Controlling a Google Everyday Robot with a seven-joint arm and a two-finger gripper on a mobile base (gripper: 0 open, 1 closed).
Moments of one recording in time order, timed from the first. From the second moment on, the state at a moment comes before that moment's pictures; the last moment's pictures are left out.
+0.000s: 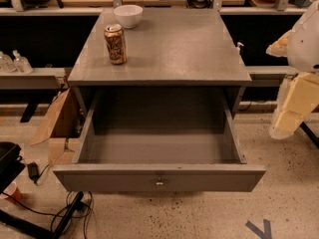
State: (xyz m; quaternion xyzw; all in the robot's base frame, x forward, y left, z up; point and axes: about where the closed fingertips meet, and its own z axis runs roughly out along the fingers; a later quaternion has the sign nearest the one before) arm 0.438 -0.217 0.976 -0.60 0.78 -0.03 0.16
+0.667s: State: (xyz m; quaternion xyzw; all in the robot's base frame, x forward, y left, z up) arm 0.419 -0.218 0.942 -0.59 0.79 -0.02 0.15
